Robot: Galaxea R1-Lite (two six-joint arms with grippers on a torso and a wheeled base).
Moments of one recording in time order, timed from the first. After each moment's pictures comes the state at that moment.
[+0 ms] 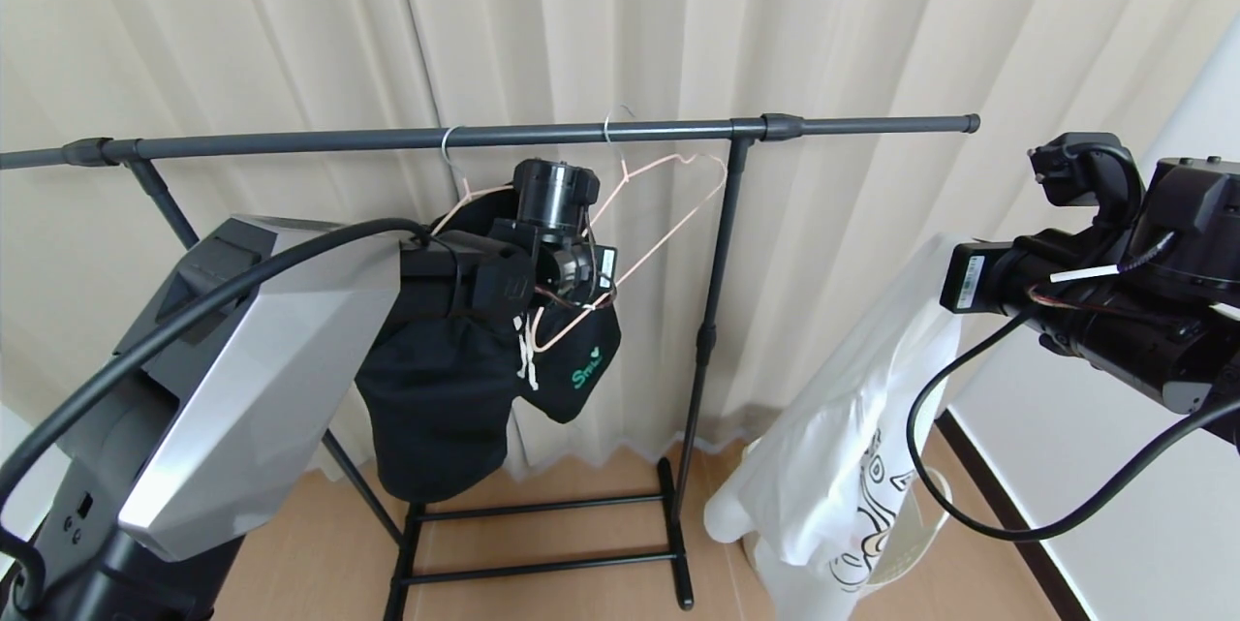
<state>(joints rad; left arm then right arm) -0.49 2.40 -1.95 -0.03 0.29 -0.03 0.26 1.60 -0.77 -0.68 -0.22 0.08</state>
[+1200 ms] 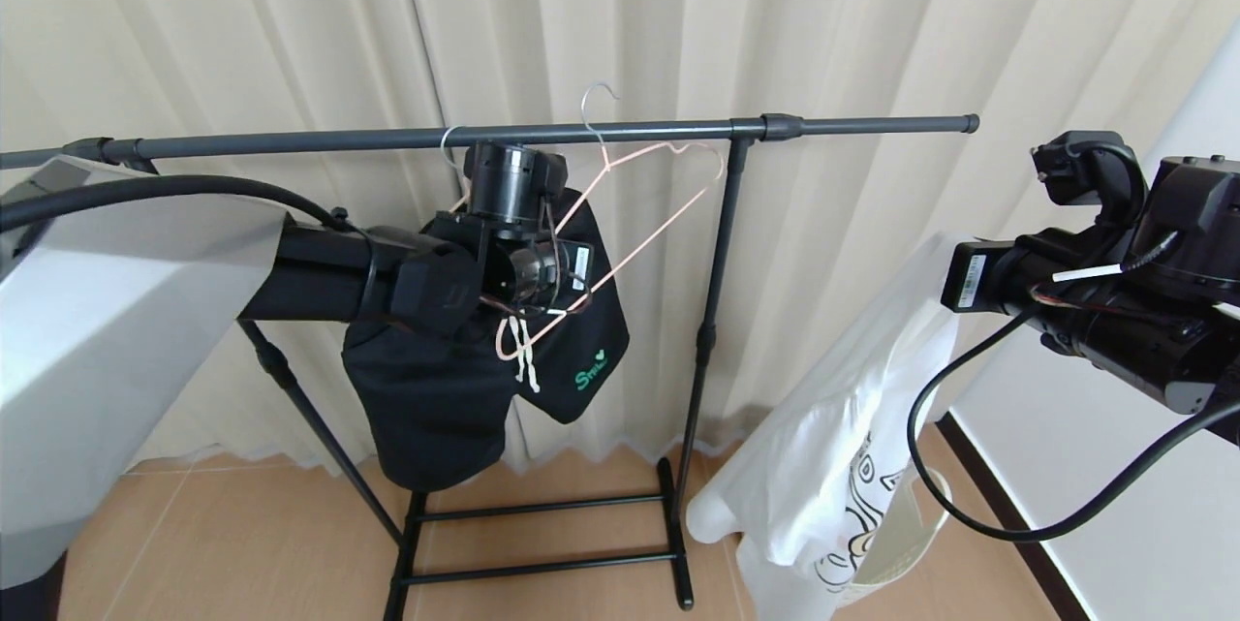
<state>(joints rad) -0.50 2.15 -1.58 -0.17 0.29 -0.01 0.26 1.60 -0.77 -0.68 -0.22 0.08</state>
